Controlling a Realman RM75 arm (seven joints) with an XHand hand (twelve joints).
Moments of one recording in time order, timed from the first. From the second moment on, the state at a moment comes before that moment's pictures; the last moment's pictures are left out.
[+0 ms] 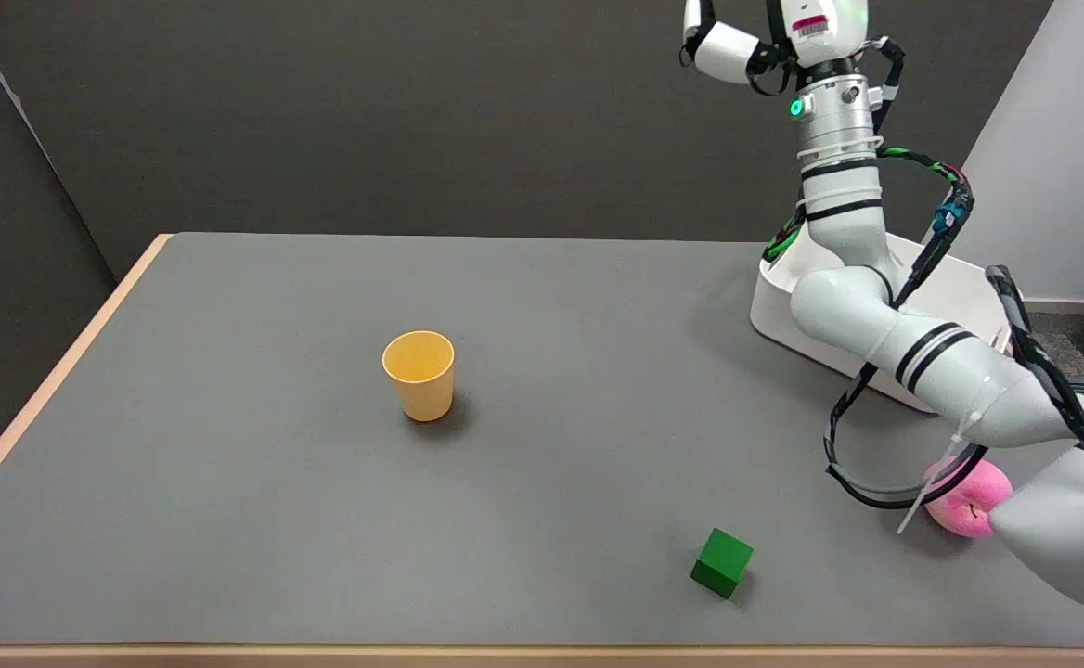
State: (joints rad) arm 0.69 -0.96 -2.10 1.01 0.97 0.88 0.11
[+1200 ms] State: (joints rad) arm 0.61 -0.86 -2.19 1.51 0.97 0.20 0.10
